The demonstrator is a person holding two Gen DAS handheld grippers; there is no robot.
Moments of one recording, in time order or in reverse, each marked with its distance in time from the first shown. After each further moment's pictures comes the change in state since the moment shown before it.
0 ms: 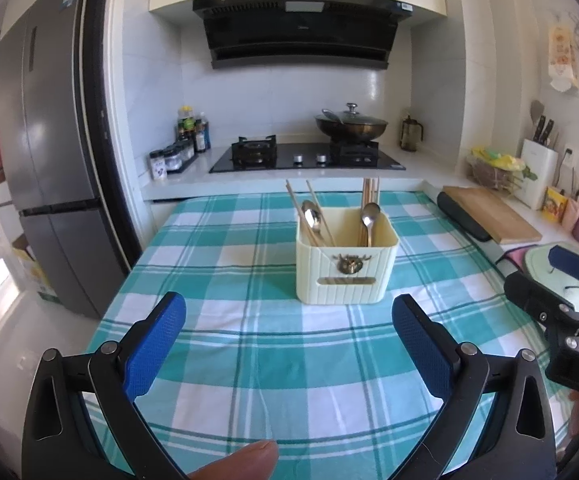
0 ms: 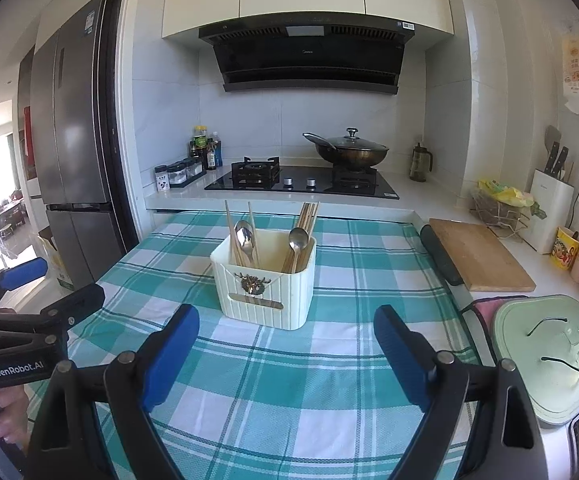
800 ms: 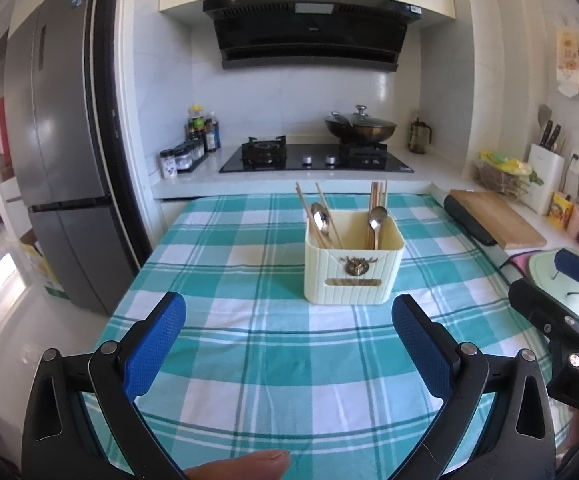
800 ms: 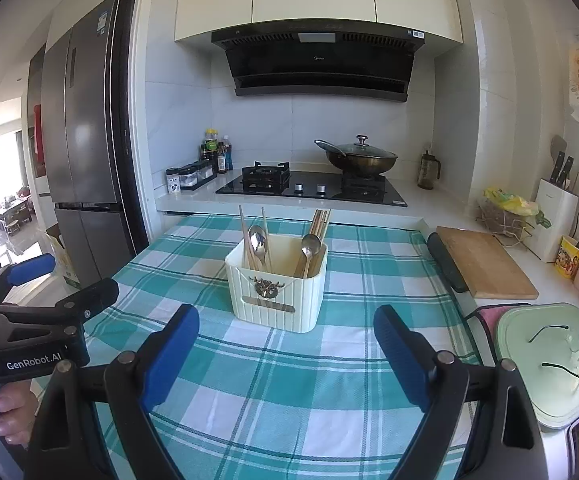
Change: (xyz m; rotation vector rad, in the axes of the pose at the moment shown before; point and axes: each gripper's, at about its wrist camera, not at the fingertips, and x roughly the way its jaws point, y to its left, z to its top) left arm -0.012 0.002 0.002 -0.022 0.005 0.023; right arm -0.013 0.011 0.003 -0.022 -0.020 0.016
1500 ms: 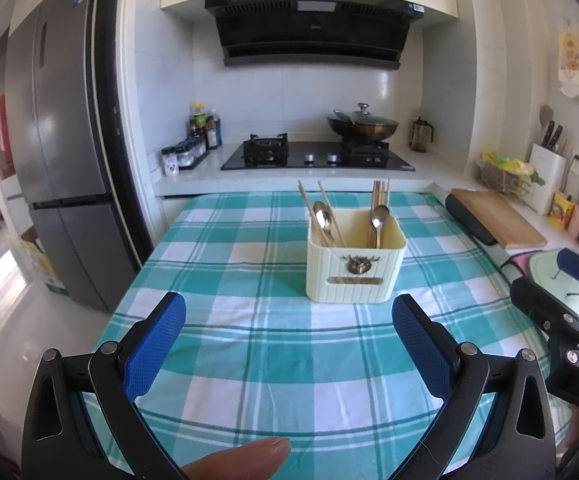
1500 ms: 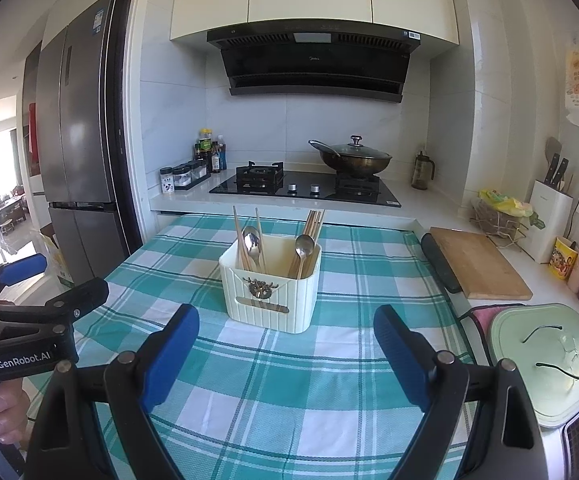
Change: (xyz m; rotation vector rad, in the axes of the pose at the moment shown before) left arm 0.001 0.002 0.001 -0.008 0.011 0.007; right arm -0.002 0.000 0.001 -0.002 0.000 -0.025
